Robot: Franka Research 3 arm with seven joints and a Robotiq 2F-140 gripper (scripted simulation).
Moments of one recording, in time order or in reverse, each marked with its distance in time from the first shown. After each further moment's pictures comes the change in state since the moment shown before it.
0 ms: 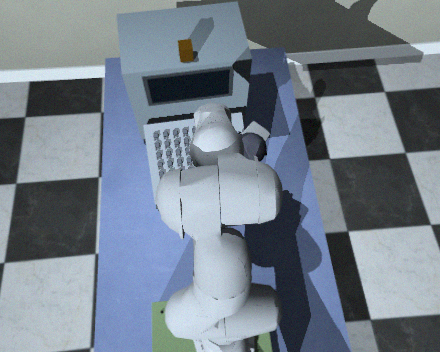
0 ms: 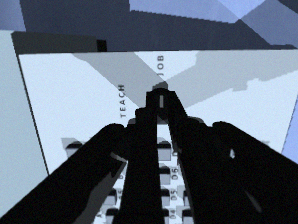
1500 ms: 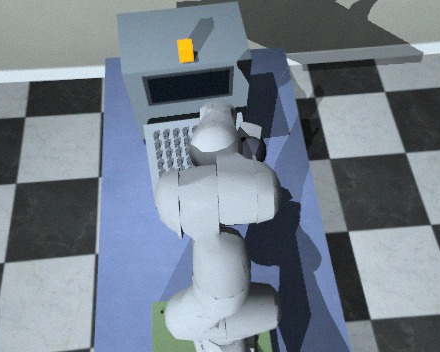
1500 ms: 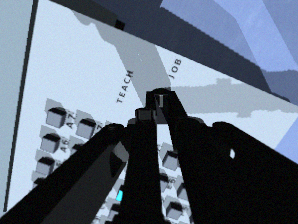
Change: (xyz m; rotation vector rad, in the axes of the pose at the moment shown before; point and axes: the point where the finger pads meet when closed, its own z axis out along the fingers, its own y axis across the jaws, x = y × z) arm 0.000 0.001 0.000 0.022 0.010 -0.395
